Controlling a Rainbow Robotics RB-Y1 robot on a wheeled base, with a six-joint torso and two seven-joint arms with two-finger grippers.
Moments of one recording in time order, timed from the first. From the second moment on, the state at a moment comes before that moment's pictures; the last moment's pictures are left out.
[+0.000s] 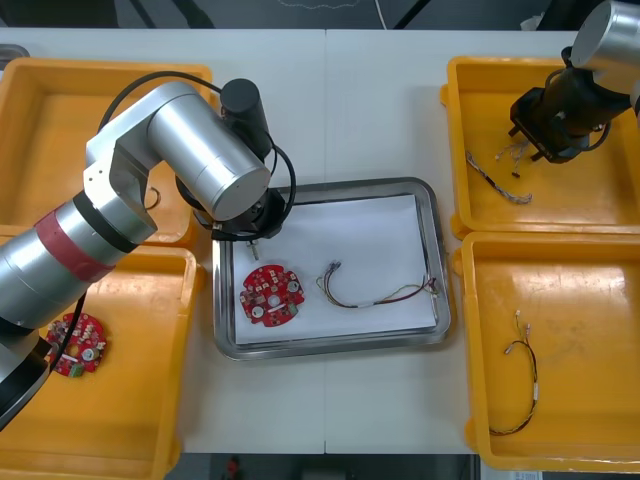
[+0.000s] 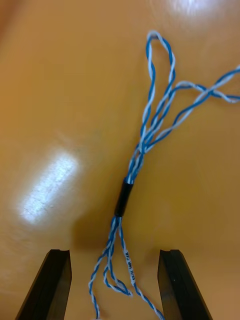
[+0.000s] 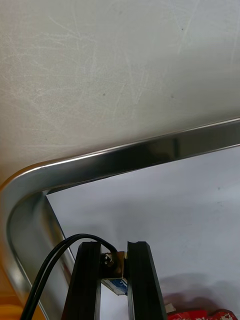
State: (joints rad) right arm -1.27 -0.49 -0.30 -0.29 -0.22 1.09 0.89; left arm -0.81 0.50 -0.62 -1.63 0.53 1.58 -0.85
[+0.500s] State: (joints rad) right arm -1.24 -0.49 -0.30 -0.30 -0.25 1.08 0.82; left arm -0.81 0.50 -0.62 -1.63 0.53 1.60 -0.85
